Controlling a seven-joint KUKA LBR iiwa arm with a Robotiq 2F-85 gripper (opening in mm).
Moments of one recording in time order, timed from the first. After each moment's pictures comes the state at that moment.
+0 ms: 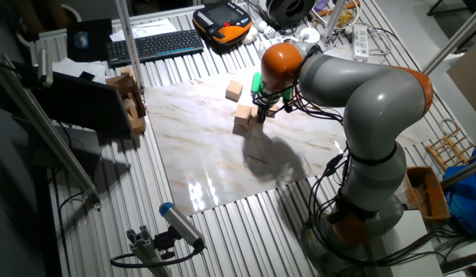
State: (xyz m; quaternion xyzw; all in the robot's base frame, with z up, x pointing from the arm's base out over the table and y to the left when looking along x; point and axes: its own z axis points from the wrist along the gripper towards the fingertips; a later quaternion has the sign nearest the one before) arm 0.537 0.102 0.122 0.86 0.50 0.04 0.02
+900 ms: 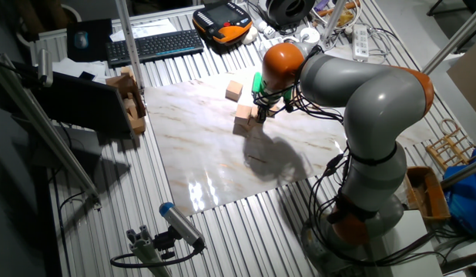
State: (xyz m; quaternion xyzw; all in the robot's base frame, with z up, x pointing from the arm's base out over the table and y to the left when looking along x) arm 0.537 0.101 0.120 0.86 0.51 0.05 0.02
